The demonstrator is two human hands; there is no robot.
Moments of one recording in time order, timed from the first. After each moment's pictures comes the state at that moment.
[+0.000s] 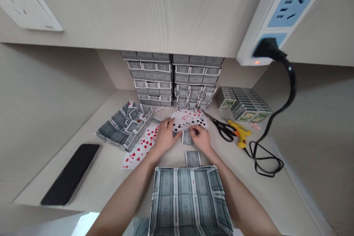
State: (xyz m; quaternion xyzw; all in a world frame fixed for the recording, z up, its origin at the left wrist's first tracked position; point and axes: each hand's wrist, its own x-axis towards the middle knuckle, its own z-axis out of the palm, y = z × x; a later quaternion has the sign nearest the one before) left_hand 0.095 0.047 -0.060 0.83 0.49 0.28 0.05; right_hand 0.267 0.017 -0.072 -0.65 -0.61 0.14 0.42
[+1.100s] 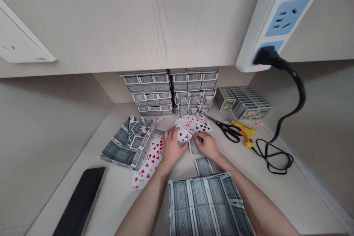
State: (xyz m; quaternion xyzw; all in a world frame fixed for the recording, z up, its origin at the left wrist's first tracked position) left_hand 0.092 0.042 -0.046 0.82 0.47 0.32 0.08; right_hand 0.261 0.014 -0.067 -0.65 -0.67 0.11 0.35
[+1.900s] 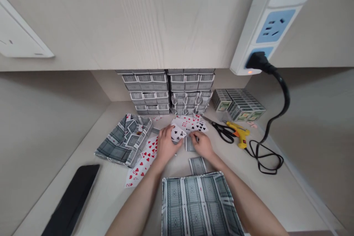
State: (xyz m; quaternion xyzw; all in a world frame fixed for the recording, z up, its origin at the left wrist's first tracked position) left_hand 0.091 0.049 -0.047 0.80 0.47 0.35 0.09; right_hand 0.262 0.016 -0.069 -0.65 -0.65 0.12 0.38
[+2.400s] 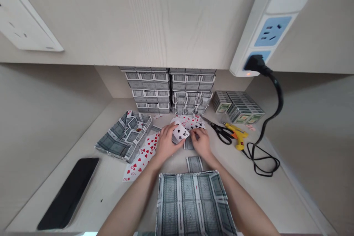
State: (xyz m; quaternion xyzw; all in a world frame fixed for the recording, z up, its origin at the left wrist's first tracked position) left_hand 0.094 0.040 -0.037 0.82 0.42 0.36 0.12; right_hand 0.262 0.016 -0.065 -0.65 -0.60 0.07 0.46
